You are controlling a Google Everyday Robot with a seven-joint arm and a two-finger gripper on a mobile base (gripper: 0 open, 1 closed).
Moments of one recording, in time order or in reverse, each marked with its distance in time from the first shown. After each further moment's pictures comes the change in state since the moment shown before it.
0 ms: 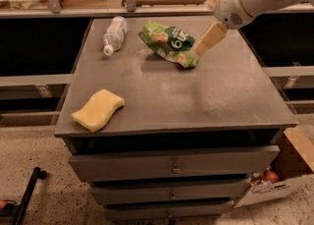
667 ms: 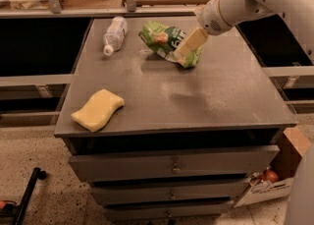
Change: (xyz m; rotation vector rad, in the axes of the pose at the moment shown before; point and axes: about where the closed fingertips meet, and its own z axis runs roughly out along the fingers) arm 0.000 -0.018 0.060 0.021 -0.026 0.096
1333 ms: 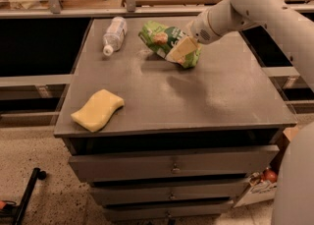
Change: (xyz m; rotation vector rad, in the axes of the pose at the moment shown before) arm 0.017 -0.001 0.043 -0.002 0.016 0.086
